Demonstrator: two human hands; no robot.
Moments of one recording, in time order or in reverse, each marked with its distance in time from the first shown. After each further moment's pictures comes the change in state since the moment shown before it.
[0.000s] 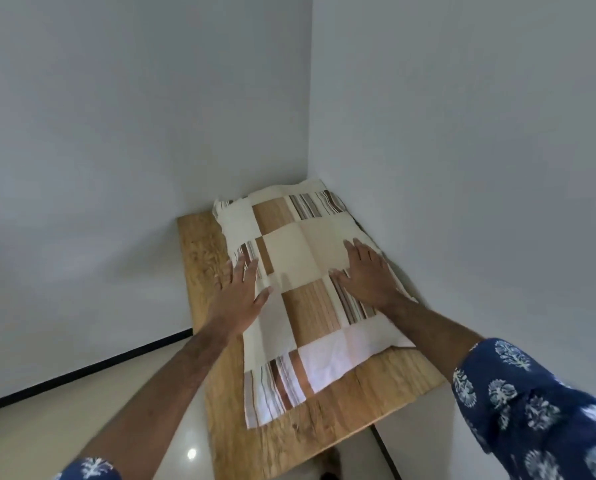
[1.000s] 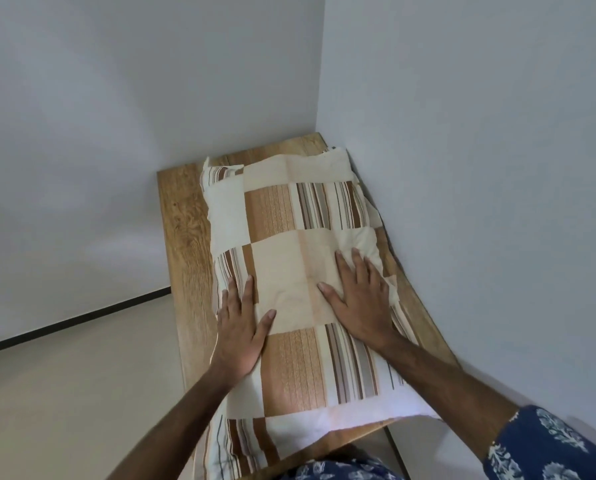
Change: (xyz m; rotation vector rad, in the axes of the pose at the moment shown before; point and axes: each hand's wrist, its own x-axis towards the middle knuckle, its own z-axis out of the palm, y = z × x) left_hand -0.027 0.002 0.092 -0.419 -0.052 -0.171; right_hand -0.015 -0.009 0.064 0.042 -0.048 0.077
